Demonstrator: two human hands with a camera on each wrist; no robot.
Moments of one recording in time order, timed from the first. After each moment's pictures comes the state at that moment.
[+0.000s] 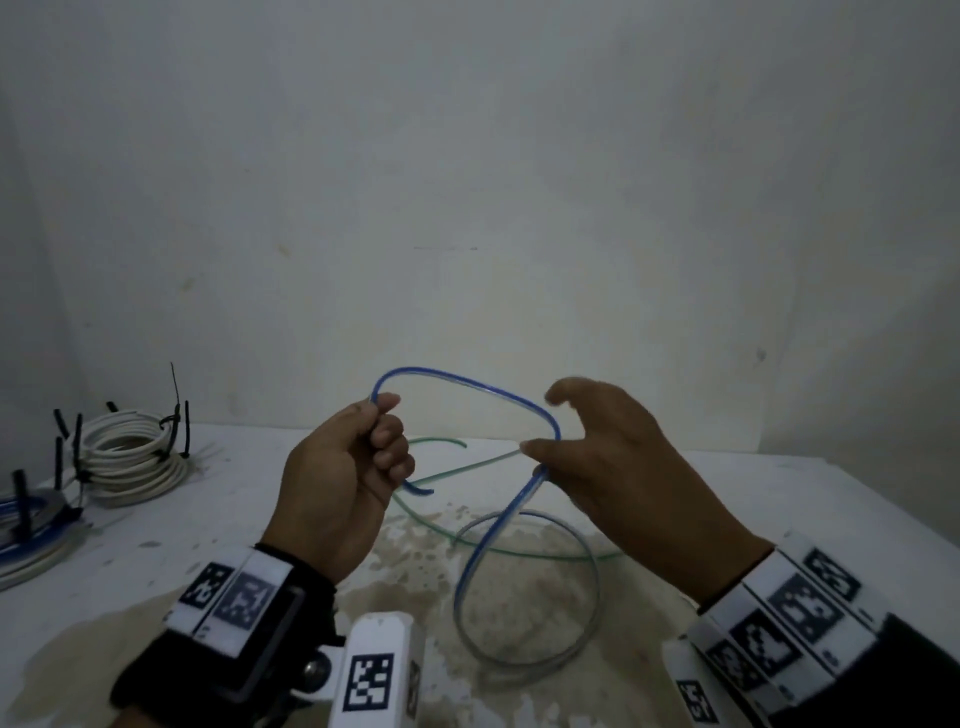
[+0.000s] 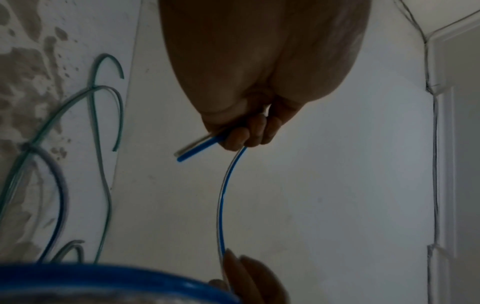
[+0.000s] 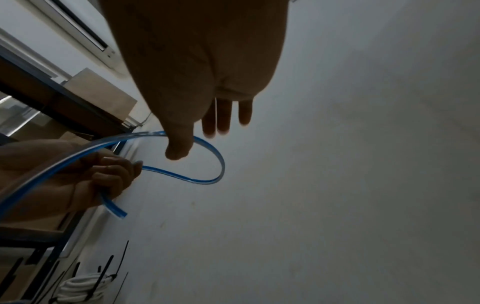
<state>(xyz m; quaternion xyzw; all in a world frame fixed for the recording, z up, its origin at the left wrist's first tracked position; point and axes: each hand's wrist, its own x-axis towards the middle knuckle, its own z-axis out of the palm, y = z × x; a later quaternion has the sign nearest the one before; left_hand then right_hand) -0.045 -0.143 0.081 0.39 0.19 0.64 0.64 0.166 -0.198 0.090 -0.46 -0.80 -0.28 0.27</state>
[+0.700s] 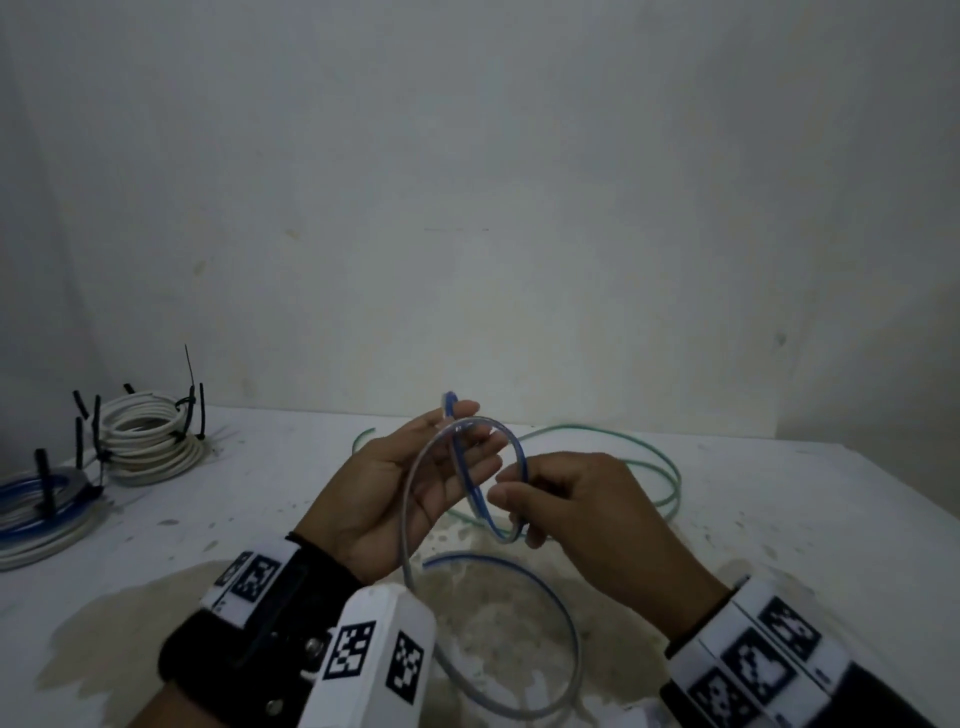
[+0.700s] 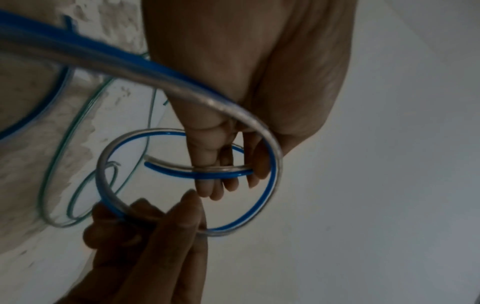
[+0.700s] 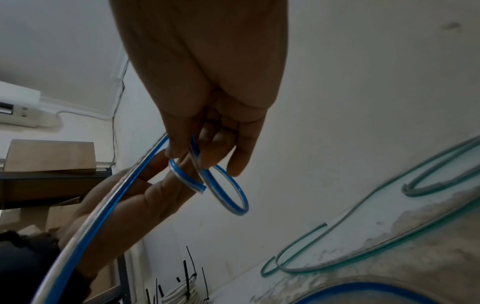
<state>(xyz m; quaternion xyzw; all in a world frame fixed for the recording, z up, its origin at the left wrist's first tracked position) -0.038 -0.159 0.072 0.37 0.18 0.50 0.76 0.127 -0.204 0.059 -0.49 -0.70 0.20 0.48</state>
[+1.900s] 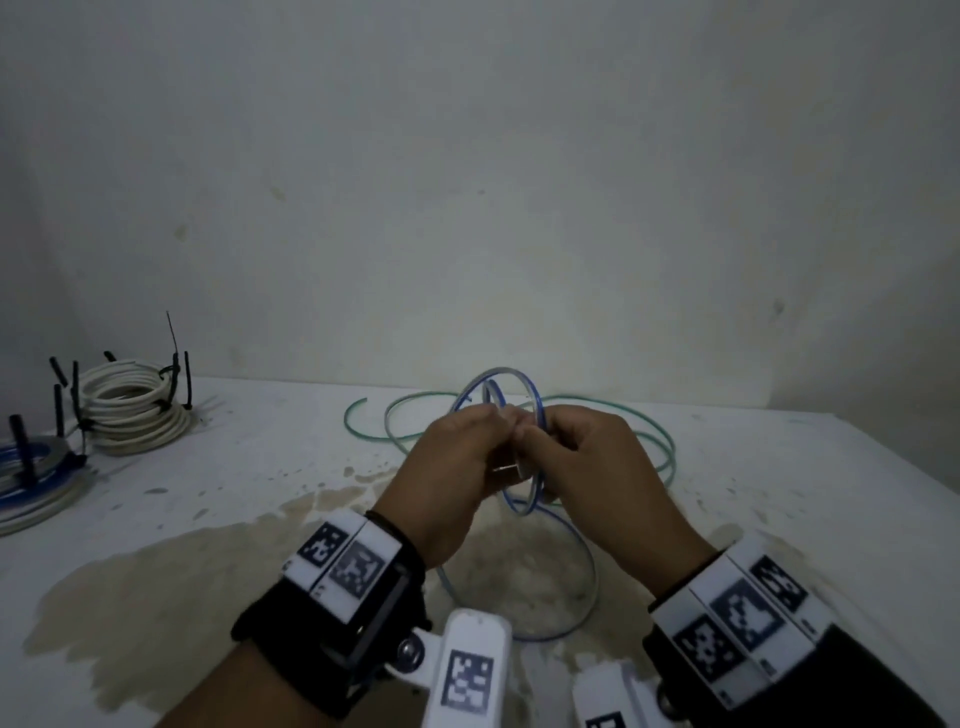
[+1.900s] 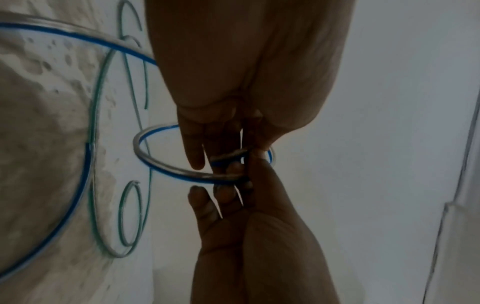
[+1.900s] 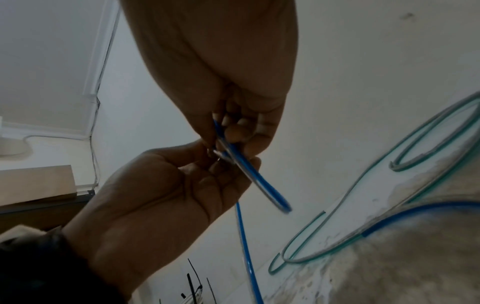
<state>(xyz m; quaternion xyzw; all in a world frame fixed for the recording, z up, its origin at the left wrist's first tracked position) 0.006 -0.161 0.047 0.57 0.30 0.47 0.60 0.129 -0.193 0.050 -0.54 -0.64 0.15 0.52</state>
